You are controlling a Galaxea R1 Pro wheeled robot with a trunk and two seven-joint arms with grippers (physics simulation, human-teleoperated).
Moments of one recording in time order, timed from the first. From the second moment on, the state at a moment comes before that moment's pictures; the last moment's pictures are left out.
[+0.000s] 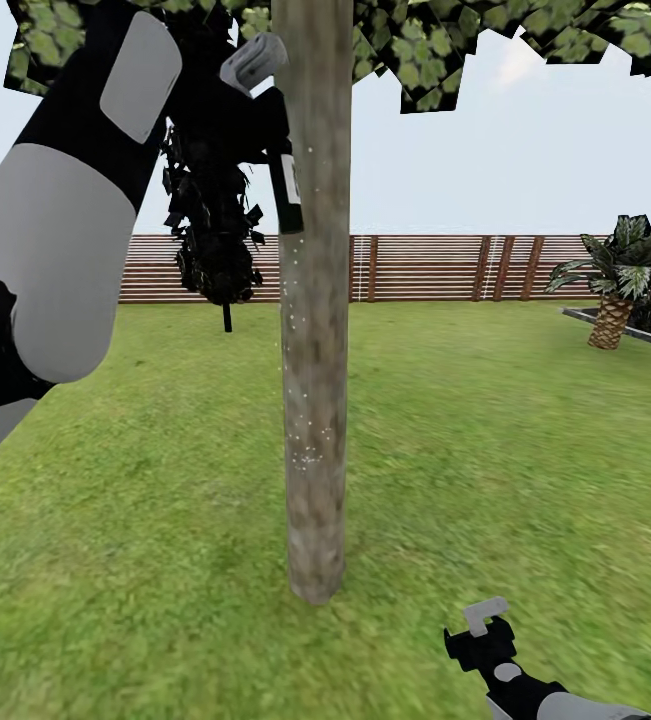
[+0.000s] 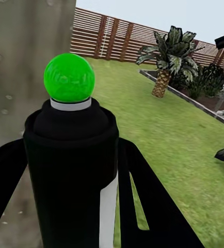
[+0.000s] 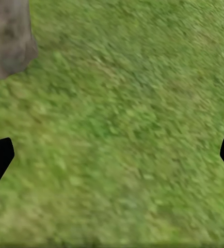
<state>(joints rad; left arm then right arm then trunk) -1.97 -0.13 -0.07 -0.52 0.56 0.99 0.01 -0.64 -0.06 0.32 0.06 -0.02 -0.30 -0.14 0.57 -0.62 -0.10</state>
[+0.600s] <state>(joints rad) -1.97 -0.17 -0.08 -0.52 0.56 0.99 0.02 -0.64 -0.05 0.32 0.06 -0.02 -0.30 -0.14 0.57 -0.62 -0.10</state>
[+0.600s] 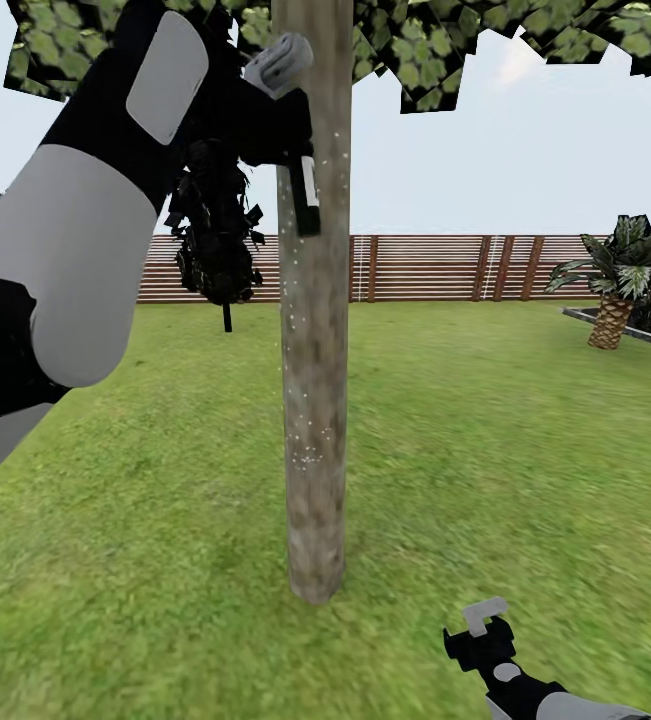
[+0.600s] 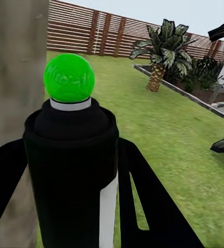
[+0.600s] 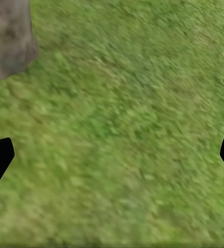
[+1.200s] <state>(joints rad) -1.97 -0.17 -0.34 -0.44 0.55 0.99 0.03 -0.64 -0.04 0.32 0.06 0.00 -0.30 -0.14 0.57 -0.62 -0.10</state>
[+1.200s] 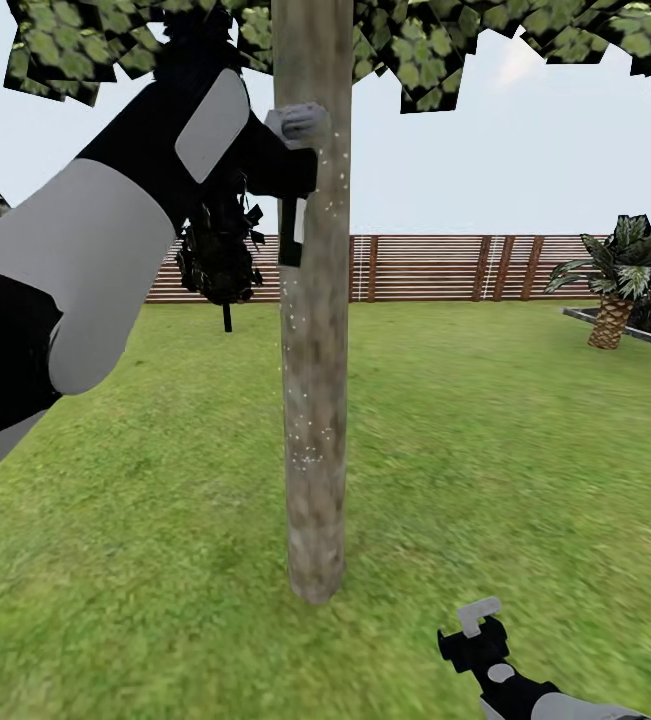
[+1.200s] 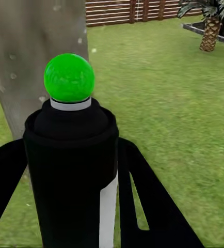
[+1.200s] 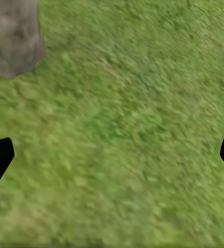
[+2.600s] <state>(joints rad) -1.97 -0.17 -0.35 -0.31 0.55 0.84 -0.02 -0.63 -0.03 0.32 0.06 0.00 -0.30 -0.14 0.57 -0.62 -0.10</state>
